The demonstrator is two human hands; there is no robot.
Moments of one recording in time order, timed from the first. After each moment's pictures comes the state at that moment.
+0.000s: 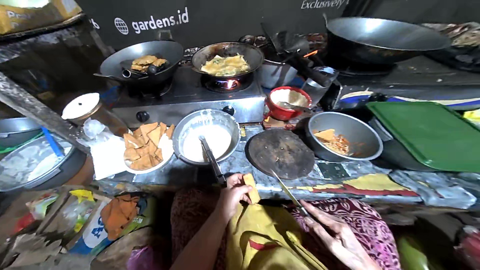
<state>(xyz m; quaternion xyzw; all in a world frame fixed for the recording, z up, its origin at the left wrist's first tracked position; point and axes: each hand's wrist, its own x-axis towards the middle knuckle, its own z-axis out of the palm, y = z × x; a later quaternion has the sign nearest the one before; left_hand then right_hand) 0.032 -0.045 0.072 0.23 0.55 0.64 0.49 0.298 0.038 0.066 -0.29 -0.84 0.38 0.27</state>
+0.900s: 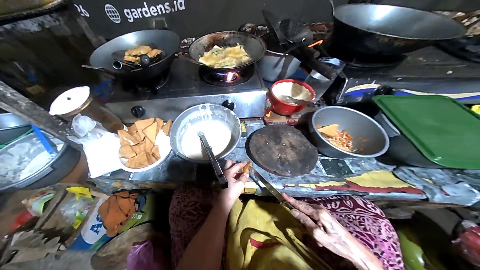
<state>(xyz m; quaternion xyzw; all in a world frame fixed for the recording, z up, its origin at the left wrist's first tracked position) 0.013 -0.019 0.048 0.40 0.65 0.60 0.25 0.264 0.047 0.081 -0.23 -0.87 0.39 0.17</state>
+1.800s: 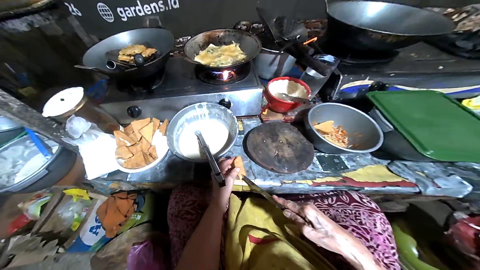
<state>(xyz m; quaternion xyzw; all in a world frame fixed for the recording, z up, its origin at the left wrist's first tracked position) 0.003 -0.023 0.035 0.32 0.61 0.68 0.26 0.255 0.044 0.099 -0.25 -0.87 0.43 0.03</state>
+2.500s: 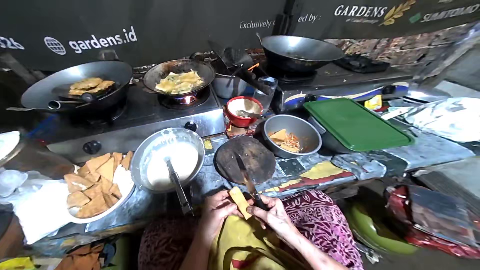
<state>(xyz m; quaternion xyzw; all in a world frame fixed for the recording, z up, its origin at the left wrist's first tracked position) 0.037 -0.028 0.045 0.33 0.38 0.66 0.56 0.221 0.046 0.068 -0.38 -0.59 0.65 0.29</state>
